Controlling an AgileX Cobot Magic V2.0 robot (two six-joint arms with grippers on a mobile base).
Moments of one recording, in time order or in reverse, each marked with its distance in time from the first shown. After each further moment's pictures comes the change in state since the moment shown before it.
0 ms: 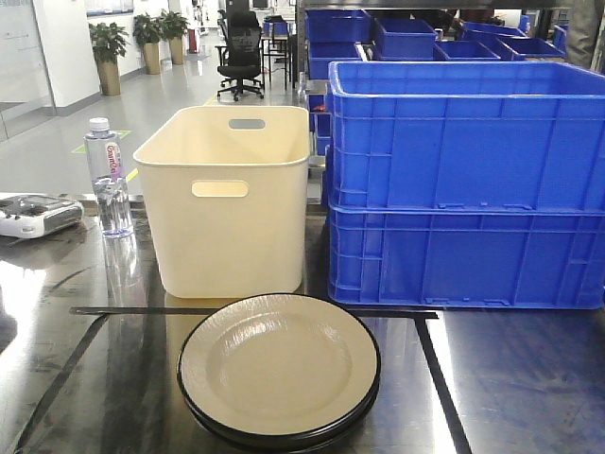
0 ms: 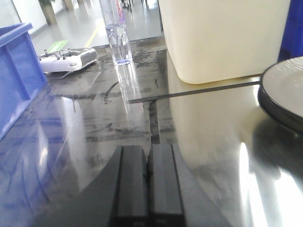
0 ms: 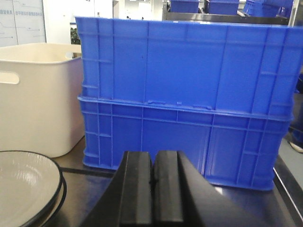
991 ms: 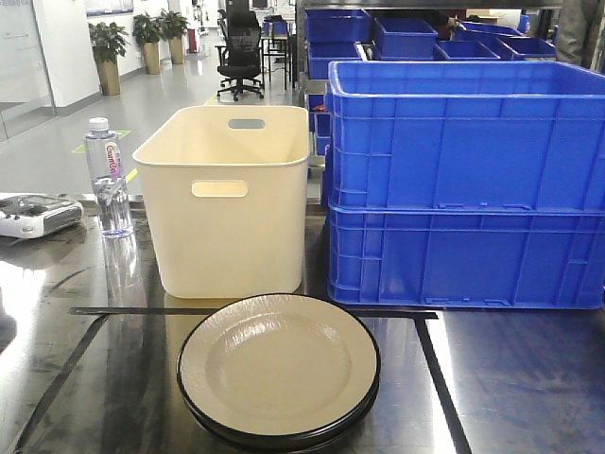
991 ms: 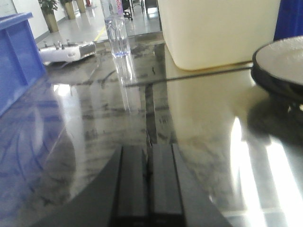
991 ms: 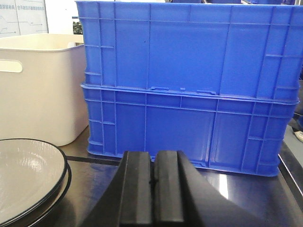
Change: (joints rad) left arm 0.000 -0.217 0.216 -0.006 -0.024 0.000; right arm 0.000 -0.019 0.046 0.003 0.009 0.017
